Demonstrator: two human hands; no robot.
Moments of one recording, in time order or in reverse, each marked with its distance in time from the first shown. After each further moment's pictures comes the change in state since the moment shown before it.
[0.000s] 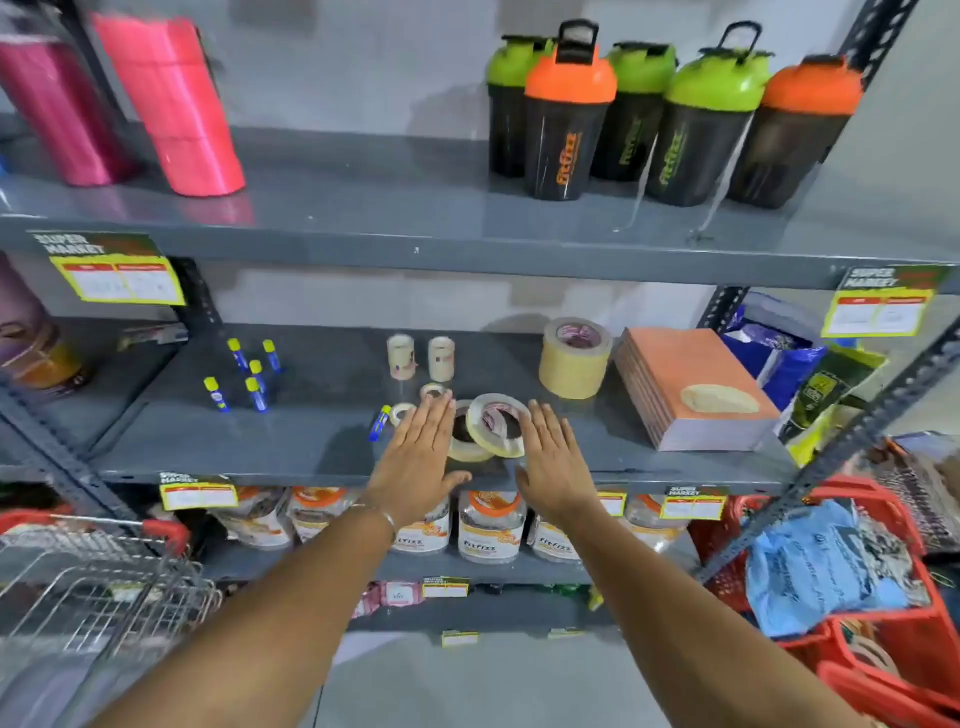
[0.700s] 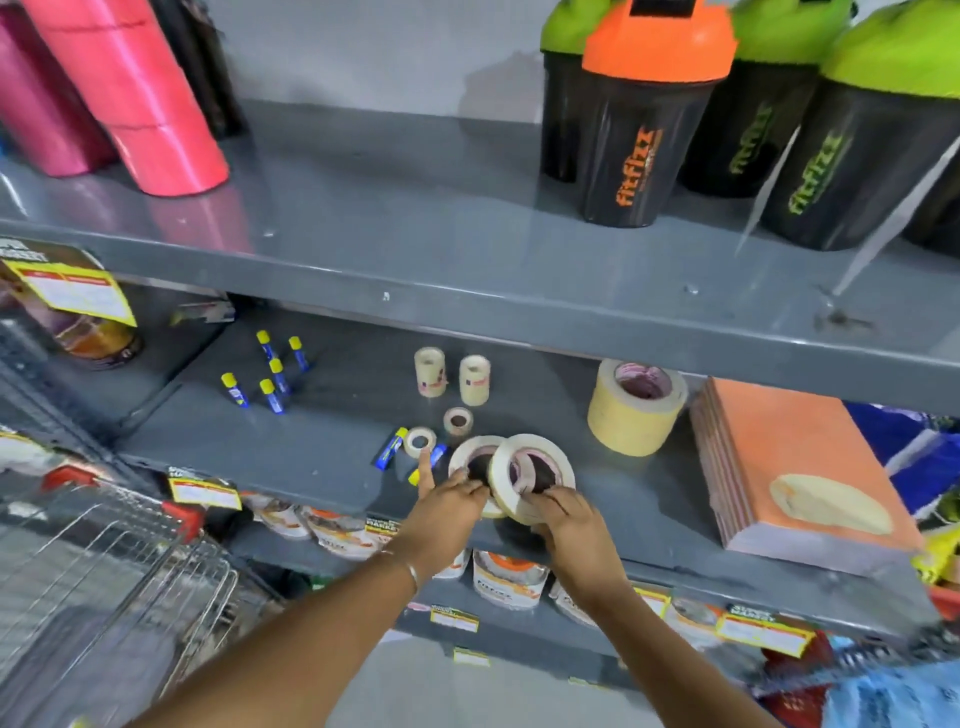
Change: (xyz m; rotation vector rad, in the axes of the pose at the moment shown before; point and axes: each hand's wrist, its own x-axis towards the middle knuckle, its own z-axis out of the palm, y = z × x) left_hand 0.056 0.027 0.035 -0.039 -0.309 -0.132; right_hand 0.046 0.047 0.054 0.383 -0.071 -0.139
